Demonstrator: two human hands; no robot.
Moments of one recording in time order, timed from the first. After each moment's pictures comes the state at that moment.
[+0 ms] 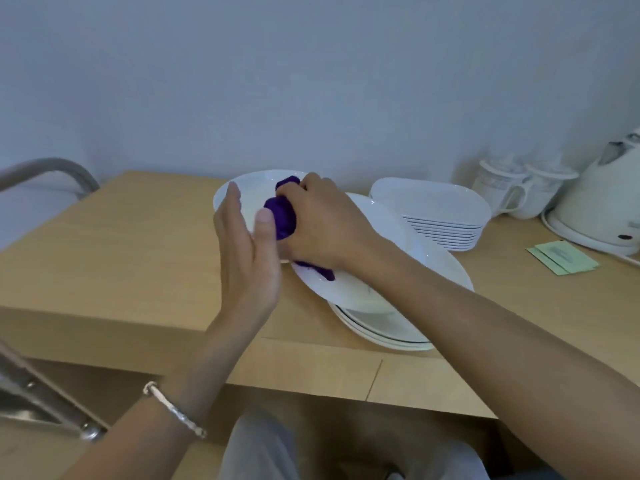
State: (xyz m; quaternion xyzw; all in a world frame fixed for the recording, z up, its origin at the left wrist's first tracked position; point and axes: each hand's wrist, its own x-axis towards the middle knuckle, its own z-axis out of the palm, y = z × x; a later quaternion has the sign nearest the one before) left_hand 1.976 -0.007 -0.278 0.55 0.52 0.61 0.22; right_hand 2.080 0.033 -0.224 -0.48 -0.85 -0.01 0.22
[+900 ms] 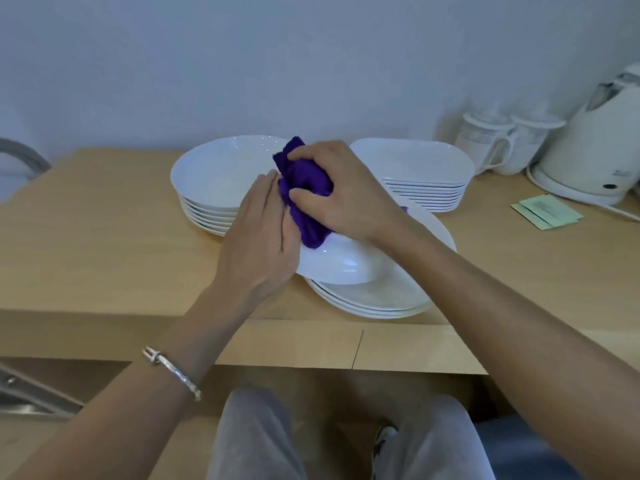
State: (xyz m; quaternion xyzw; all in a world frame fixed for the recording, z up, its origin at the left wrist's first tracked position) left_hand 1.993 0.022 -0.302 0.78 0.50 0.37 0.04; right_hand 2.138 0.042 -0.247 -0.47 -0.80 0.14 0.35
